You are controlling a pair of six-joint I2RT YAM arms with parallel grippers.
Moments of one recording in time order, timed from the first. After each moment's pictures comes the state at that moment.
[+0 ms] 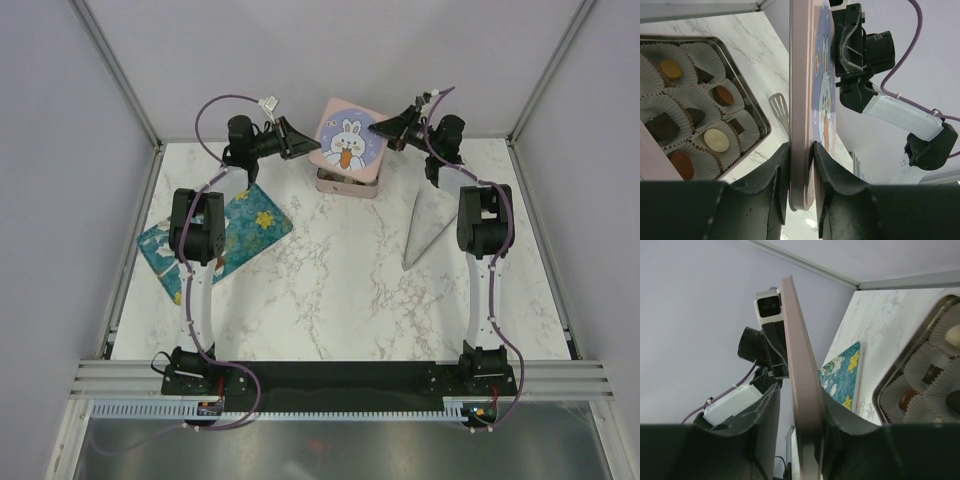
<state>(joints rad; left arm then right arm) -0.16 2.38 1.84 0.57 1.03 -0.95 0.06 2.46 1.87 0.86 -0.99 1.39</state>
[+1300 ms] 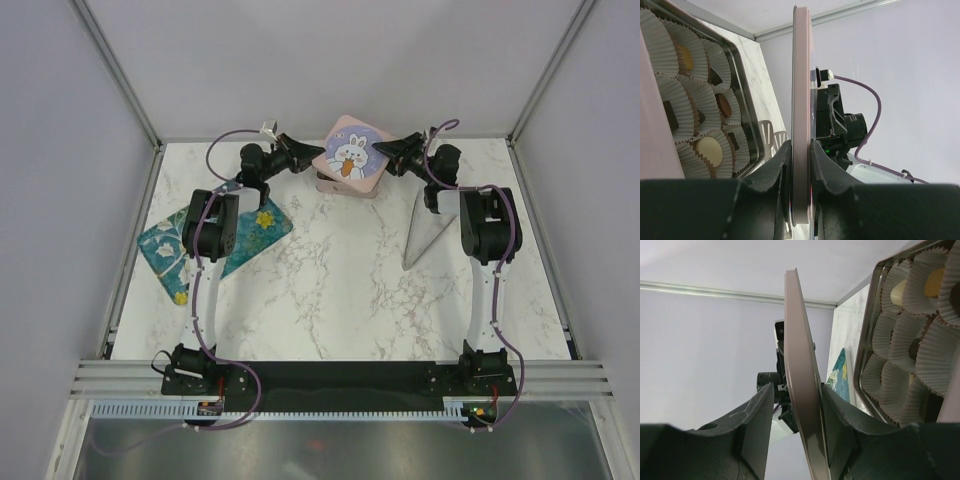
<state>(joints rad) -0.21 2.52 1.71 0.99 0.78 -1.41 0.07 2.34 1.46 0.96 -0.73 1.48</state>
